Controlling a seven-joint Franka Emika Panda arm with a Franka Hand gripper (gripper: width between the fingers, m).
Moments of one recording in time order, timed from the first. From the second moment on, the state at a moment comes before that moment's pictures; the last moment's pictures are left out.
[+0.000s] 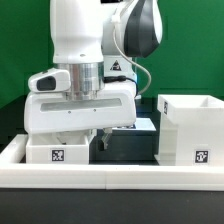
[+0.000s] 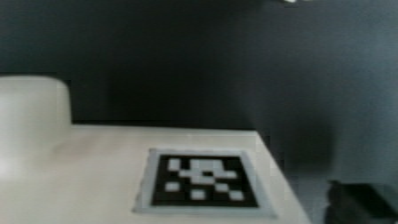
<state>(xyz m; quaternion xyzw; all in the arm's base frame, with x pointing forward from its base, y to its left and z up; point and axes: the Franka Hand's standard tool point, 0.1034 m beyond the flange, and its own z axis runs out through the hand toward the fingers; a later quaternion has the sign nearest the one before) 0.533 -0.096 0.006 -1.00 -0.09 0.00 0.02</state>
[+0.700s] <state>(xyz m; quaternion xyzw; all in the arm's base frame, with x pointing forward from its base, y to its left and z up) 0.535 -0.087 0.006 -1.00 -0.09 0.00 0.02</state>
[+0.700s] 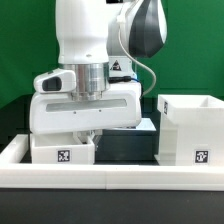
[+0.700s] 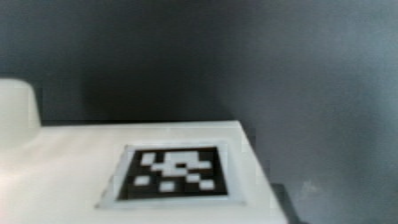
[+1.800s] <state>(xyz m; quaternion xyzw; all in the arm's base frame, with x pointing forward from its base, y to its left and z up) 0.535 -0.080 0.031 -0.97 -0.24 -0.01 0.03</state>
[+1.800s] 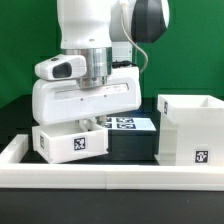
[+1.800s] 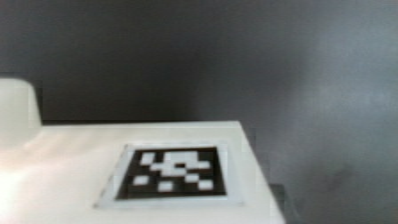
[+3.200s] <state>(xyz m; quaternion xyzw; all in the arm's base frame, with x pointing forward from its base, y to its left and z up) 0.522 -0.064 0.020 -0.68 -0.73 0.01 -0.01</state>
